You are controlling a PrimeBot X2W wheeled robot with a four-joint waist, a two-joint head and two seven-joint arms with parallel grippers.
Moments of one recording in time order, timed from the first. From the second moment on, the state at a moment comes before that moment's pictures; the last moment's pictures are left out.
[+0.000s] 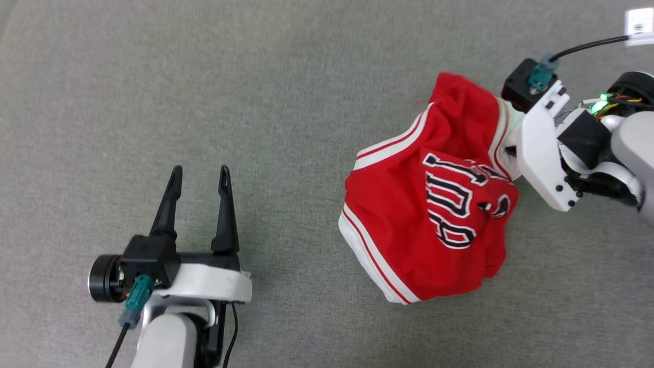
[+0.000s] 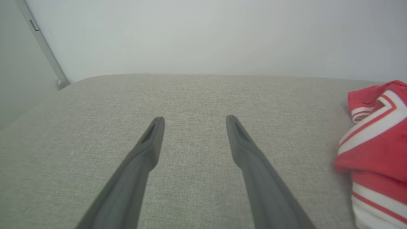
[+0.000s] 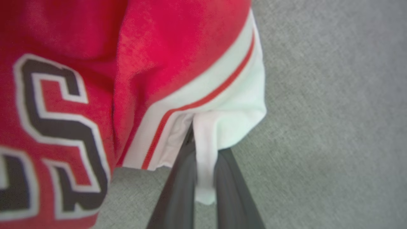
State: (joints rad) left arm -0.19 0.05 -0.09 0.02 -0.13 0.05 -0.26; right arm -1.19 -0.69 1.25 0.39 0.92 0.13 0.68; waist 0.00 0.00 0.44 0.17
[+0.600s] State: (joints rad) left arm -0.06 0.05 -0.05 0.03 -0.10 0.04 -0.26; right arm -0.88 -1.08 1.15 0.19 1.11 0.13 0.41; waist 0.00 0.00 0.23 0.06
